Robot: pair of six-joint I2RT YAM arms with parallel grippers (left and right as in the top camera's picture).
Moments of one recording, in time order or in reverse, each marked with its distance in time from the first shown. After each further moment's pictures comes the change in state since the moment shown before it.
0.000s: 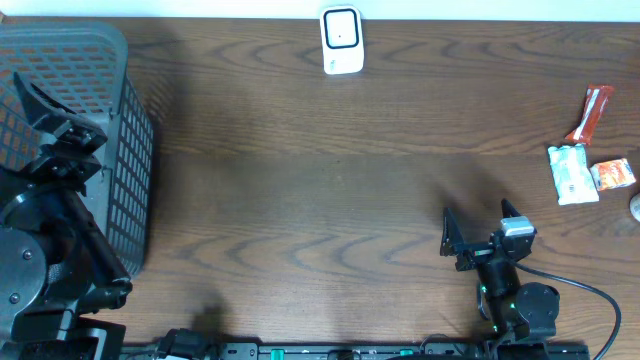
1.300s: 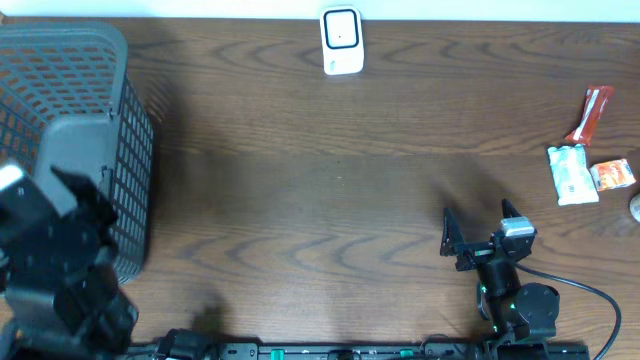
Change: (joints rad) left arm -0.001 -0.074 -0.011 -0.616 -0.139 0.027; right arm 0.000 -0.003 0.000 0.000 0.002 0.000
